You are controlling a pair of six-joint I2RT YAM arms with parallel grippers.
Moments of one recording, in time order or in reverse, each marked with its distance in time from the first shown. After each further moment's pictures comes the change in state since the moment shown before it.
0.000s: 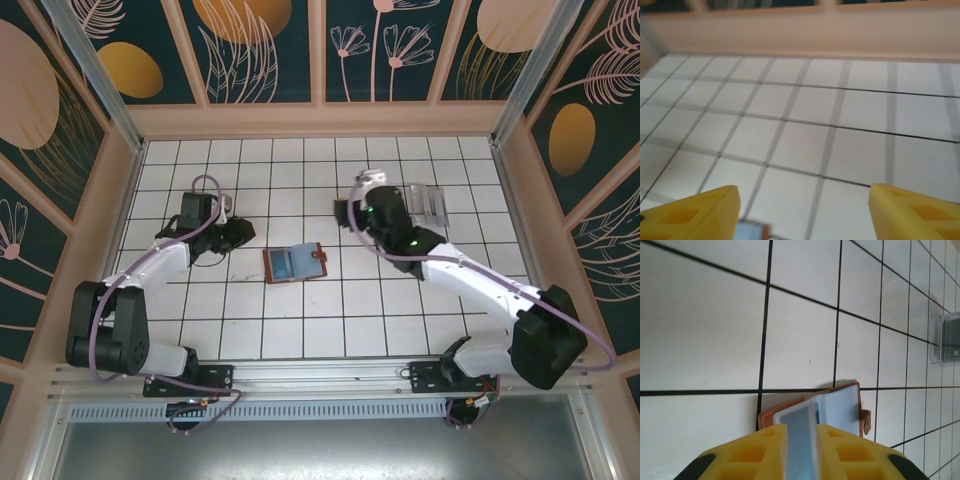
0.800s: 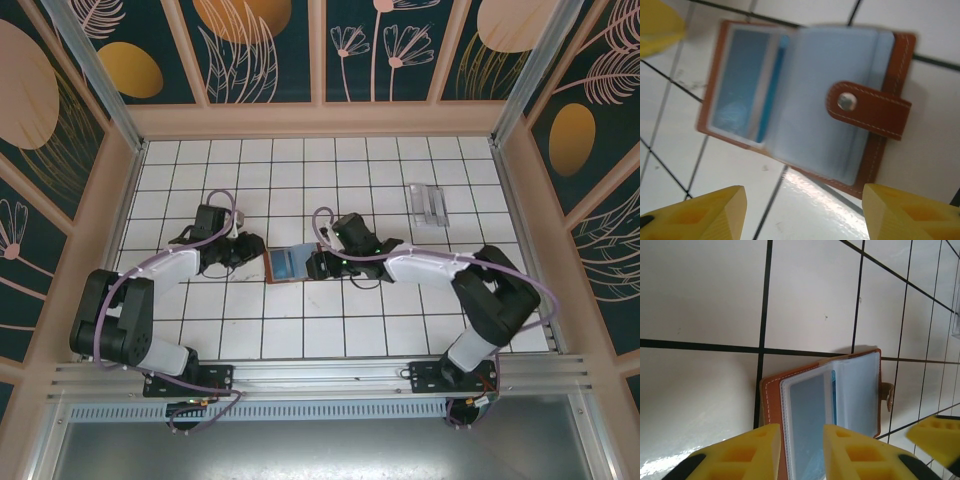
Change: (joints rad) left arm -0.069 0.065 -0.088 0.066 0.025 -0.042; right arm 0.123 0.350 -0.059 -0.039 -0.554 0.195
